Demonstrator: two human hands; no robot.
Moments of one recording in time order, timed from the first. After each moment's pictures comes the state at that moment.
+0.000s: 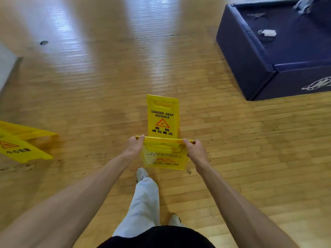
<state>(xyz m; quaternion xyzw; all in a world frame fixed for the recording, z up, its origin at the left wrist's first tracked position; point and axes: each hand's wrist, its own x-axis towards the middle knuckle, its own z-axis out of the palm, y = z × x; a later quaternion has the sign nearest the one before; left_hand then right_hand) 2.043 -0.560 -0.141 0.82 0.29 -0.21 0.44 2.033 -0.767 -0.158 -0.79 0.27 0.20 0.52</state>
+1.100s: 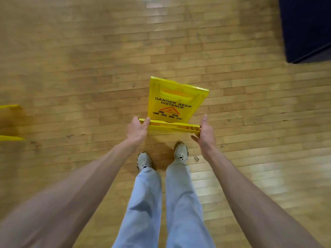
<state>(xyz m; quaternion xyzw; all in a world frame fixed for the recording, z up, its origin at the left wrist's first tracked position) 2.309 -0.502 -0.371 0.81 0.34 -0.32 0.36 2.297 -0.704 -0.363 -0.65 0.42 0.26 0.57</state>
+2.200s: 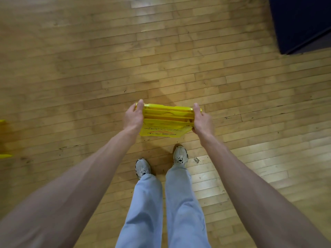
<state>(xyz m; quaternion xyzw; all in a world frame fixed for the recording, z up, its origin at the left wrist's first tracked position) 2.365 -0.511 -0.405 0.72 0.39 -0.25 0.51 2.348 -0.705 -0.403 -0.76 0.39 0.24 0.45</state>
